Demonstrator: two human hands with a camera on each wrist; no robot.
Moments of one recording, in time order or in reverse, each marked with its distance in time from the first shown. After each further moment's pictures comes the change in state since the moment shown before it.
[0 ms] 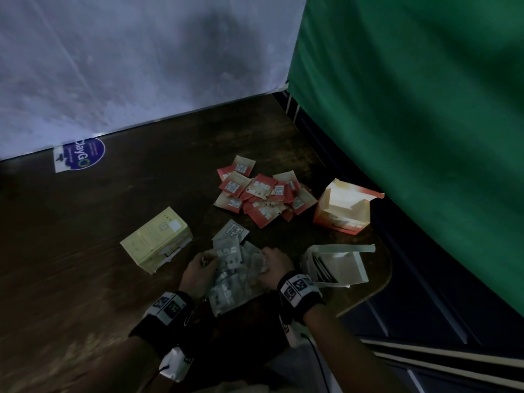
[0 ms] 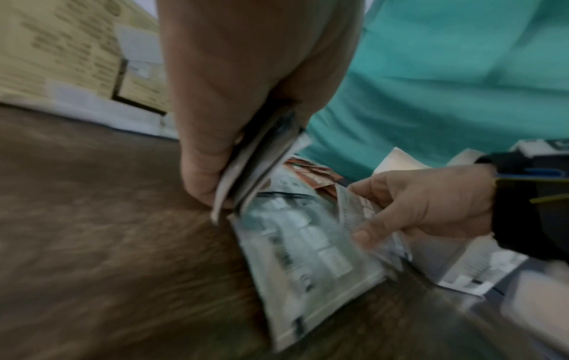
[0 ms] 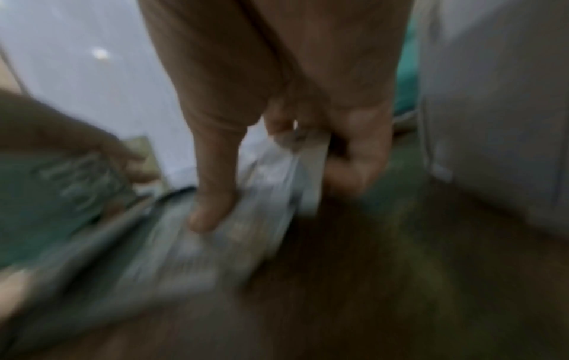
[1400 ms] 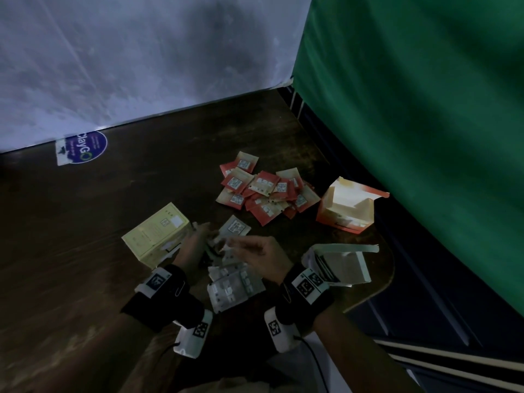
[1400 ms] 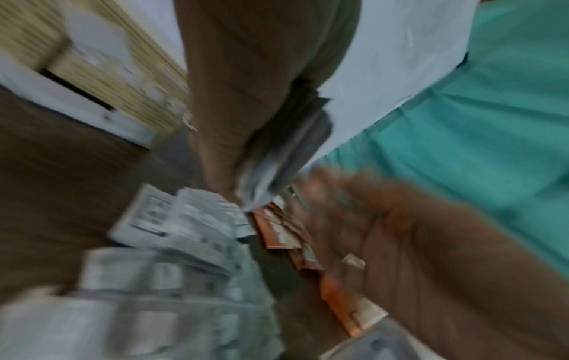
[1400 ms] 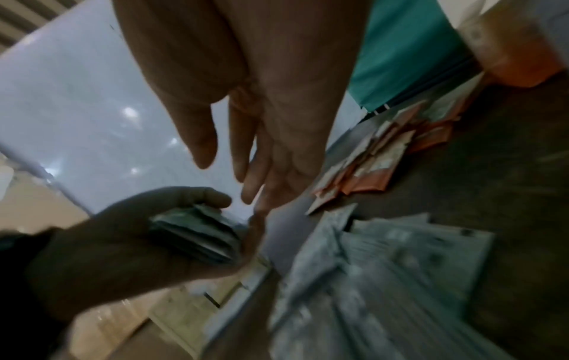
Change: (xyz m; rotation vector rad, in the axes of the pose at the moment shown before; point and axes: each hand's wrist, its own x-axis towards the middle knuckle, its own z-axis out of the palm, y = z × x) left_hand -0.018 0.054 -0.017 -0.658 -0.148 -0.047; right_hand -0.033 -0.036 -0.018 0.770 -0.035 -0.365
